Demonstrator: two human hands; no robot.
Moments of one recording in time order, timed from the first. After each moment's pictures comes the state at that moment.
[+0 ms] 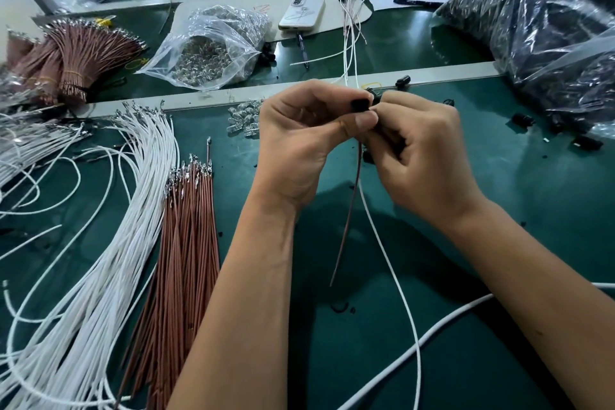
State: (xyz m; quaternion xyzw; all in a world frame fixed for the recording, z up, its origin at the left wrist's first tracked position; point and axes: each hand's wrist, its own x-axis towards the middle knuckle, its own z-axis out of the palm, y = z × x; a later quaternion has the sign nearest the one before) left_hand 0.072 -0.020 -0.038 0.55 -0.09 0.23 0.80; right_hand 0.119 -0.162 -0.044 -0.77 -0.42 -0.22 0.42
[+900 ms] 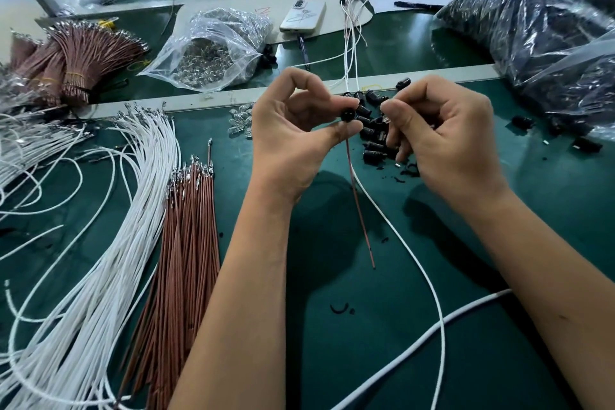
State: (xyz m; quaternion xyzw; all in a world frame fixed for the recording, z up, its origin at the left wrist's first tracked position) left_hand 0.071 -0.009 -0.039 0.63 0.00 0.26 0.73; right_hand 0.139 -0.178 -0.046 -0.72 -0.32 -0.11 0.61
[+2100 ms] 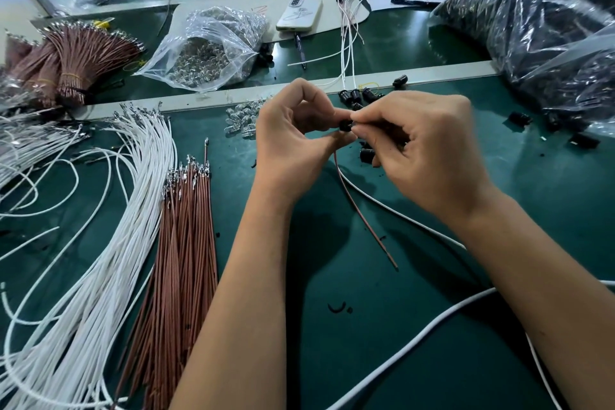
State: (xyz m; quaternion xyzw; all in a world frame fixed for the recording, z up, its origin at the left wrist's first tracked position) left_hand 0.080 -0.002 -0.057 0.72 0.01 0.27 0.64; right_hand 0.123 -0.172 -0.036 -0.77 -0.44 -0.25 0.39
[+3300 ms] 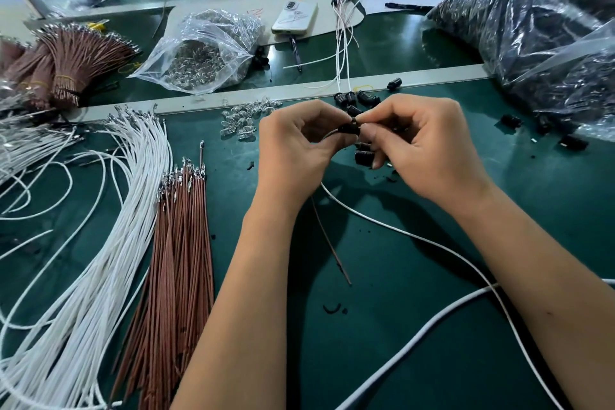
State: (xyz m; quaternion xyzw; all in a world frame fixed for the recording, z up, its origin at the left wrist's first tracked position) left_hand 0.079 -0.008 -0.057 0.79 0.01 0.27 0.54; right_hand 0.139 -0.179 -0.050 -0.78 -0.35 -0.08 0.52
